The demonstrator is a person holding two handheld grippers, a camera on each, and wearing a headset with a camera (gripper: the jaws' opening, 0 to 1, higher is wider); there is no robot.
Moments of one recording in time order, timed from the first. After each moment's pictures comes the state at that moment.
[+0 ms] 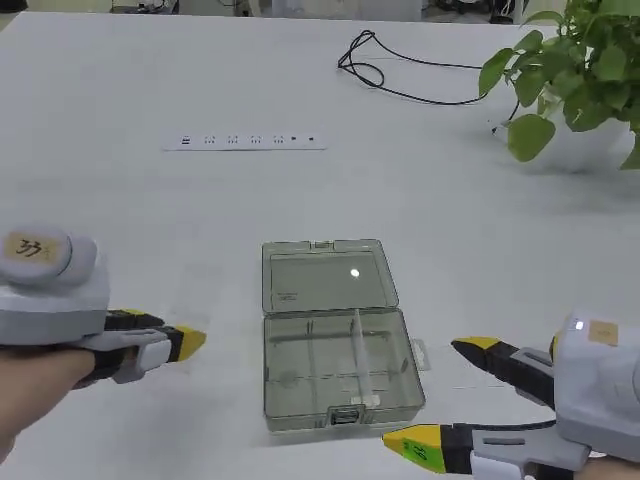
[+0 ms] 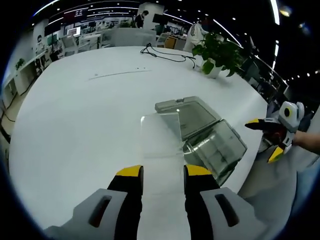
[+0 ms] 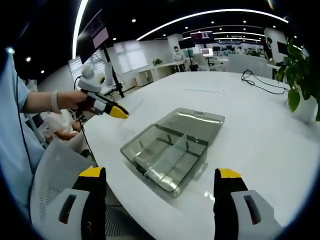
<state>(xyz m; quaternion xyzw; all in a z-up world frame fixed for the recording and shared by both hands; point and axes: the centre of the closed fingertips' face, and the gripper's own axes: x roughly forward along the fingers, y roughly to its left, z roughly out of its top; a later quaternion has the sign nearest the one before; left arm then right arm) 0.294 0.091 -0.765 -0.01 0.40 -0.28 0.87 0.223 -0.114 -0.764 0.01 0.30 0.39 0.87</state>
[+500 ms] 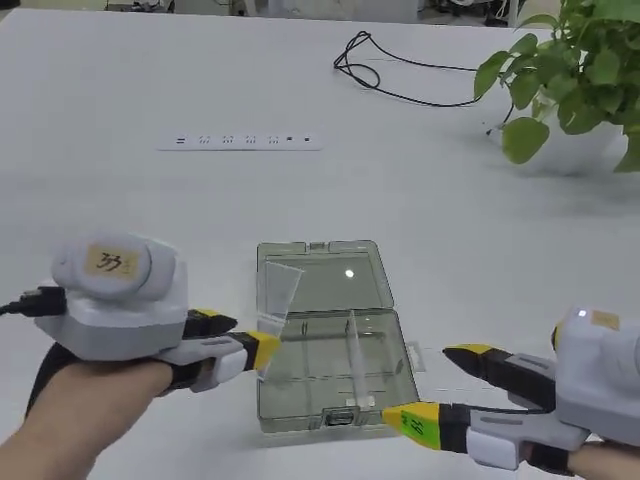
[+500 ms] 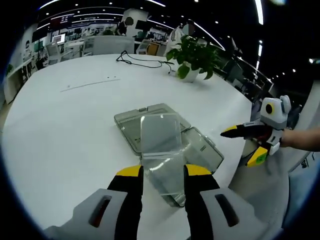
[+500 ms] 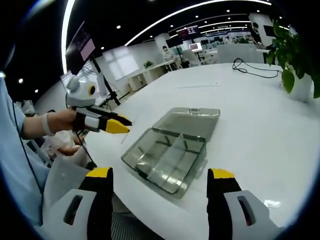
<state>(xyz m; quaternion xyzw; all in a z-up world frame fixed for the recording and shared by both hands) 0.277 0.015 -0.760 -0.02 0.38 -0.35 0.86 0.227 -0.116 -0.761 0.09 0.33 0.37 0.87</state>
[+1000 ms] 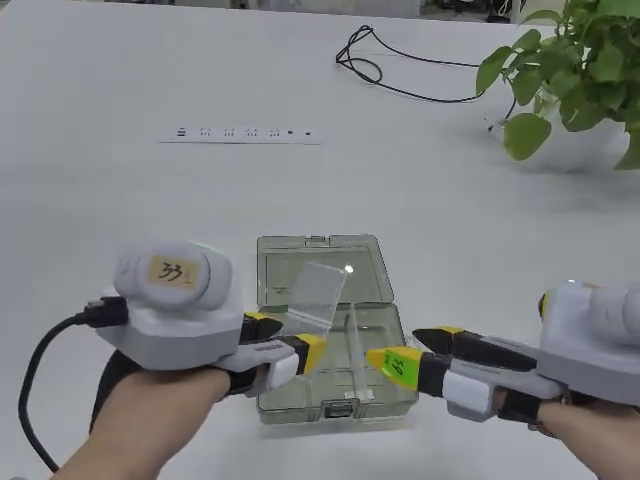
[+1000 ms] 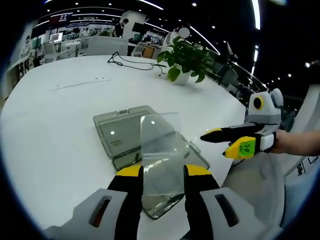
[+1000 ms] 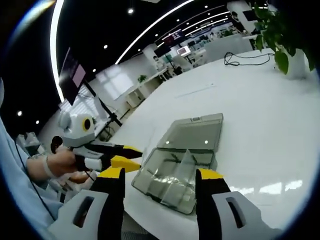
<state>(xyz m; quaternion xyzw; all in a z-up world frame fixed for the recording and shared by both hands) 0.267 -0.023 -0.759 -0.05 0.36 -0.37 0.86 0.256 -0.096 -0.737 0.22 0.31 0.34 0.86</state>
